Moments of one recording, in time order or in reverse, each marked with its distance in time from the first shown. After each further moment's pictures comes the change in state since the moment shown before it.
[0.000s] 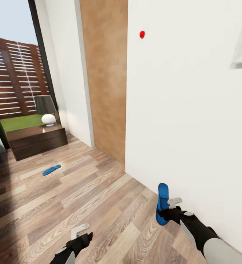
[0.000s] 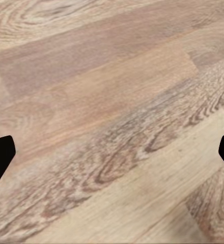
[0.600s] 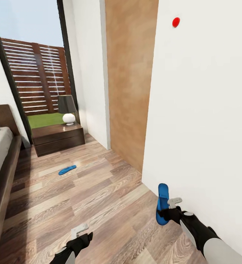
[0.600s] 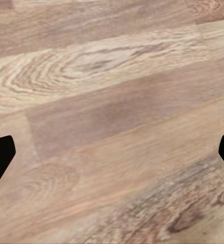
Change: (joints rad) left arm 0.000 0.000 0.000 0.000 0.000 0.000 0.000; right arm 0.000 0.000 0.000 0.000 0.000 0.000 0.000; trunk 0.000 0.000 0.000
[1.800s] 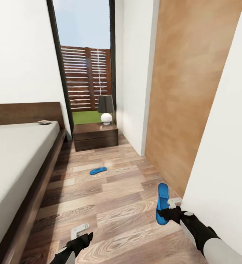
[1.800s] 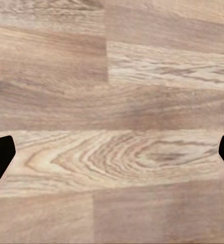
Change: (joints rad) left arm 0.000 -0.001 0.000 0.000 0.000 0.002 0.001; right arm -0.001 0.000 0.000 0.000 0.000 0.000 0.001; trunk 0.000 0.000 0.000
